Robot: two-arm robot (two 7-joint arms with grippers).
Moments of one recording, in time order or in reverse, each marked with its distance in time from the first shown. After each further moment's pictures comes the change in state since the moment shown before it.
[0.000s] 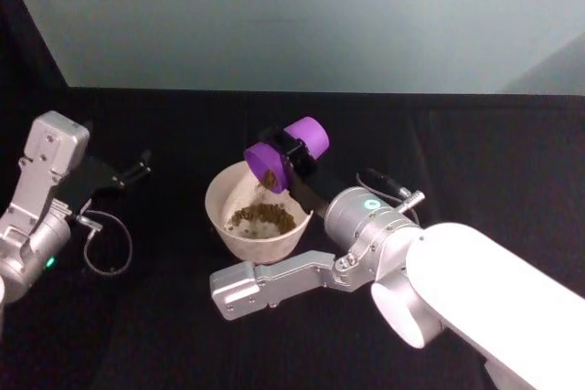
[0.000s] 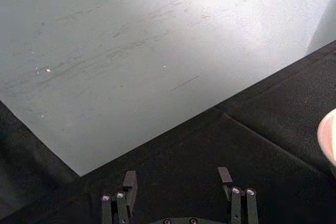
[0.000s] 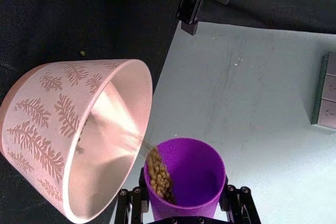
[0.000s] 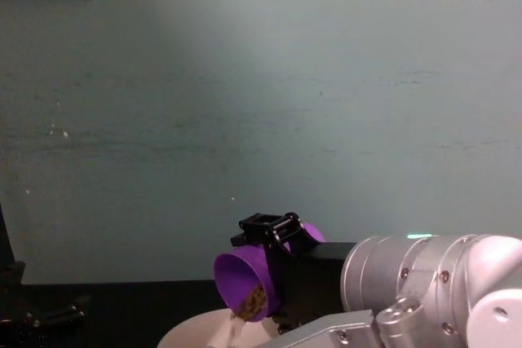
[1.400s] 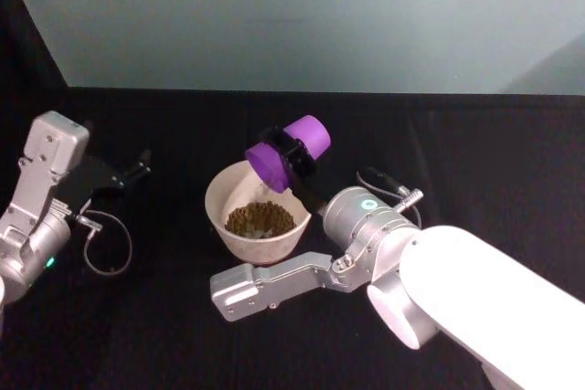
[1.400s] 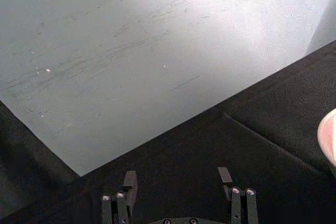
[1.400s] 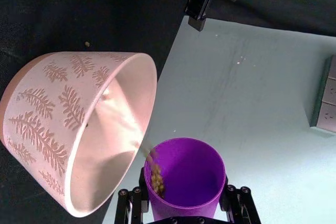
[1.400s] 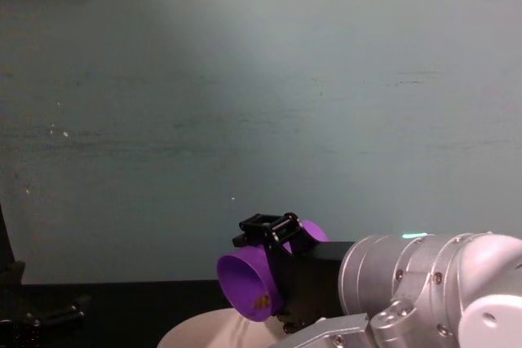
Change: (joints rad) left arm 0.000 0.000 0.000 0.000 0.000 0.000 0.000; right arm 0.007 -0.002 -0.013 -0.002 -0.052 0.014 0.029
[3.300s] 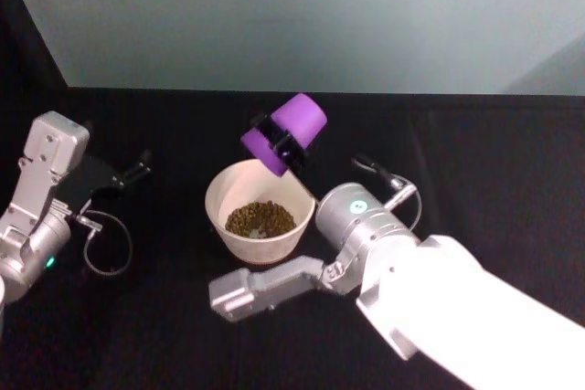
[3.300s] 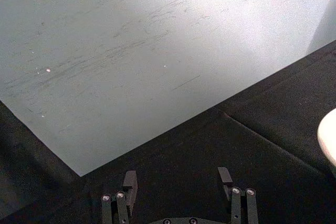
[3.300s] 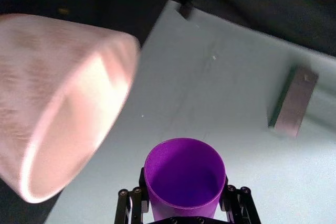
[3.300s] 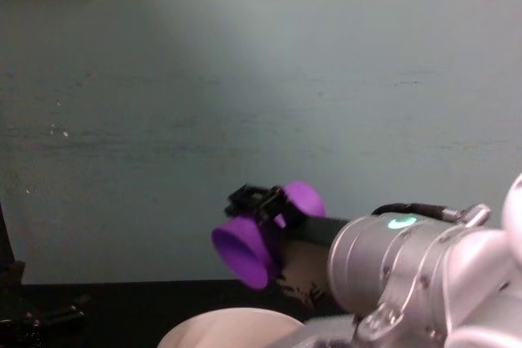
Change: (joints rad) left arm 0.000 0.000 0.000 0.000 0.000 0.000 0.000; right arm 0.026 0.007 -0.071 -0.004 -0.217 0.039 -0.018
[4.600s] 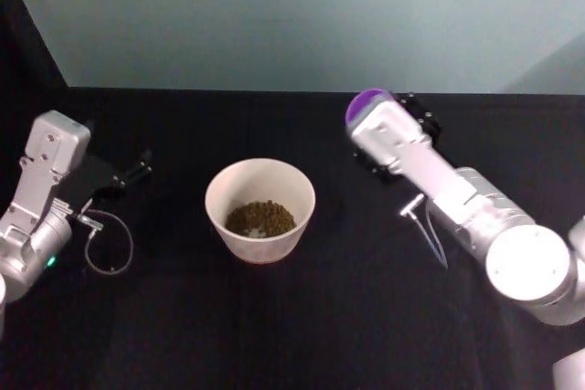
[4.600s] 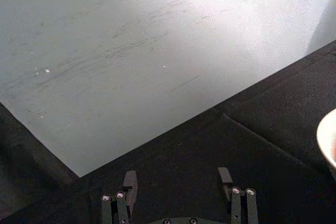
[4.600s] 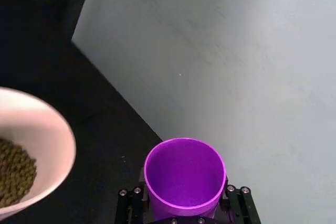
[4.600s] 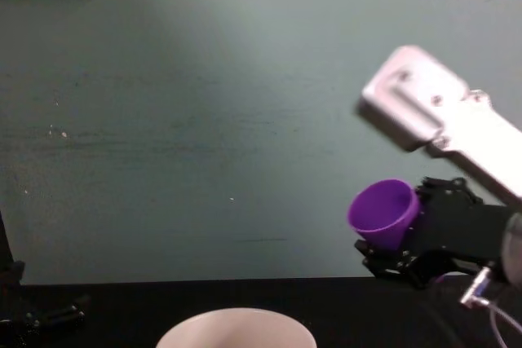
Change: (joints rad) left arm 0.000 0.000 0.000 0.000 0.000 0.000 0.000; right arm -0.340 -0.192 0.660 -0.057 1.002 -0.051 -0.135
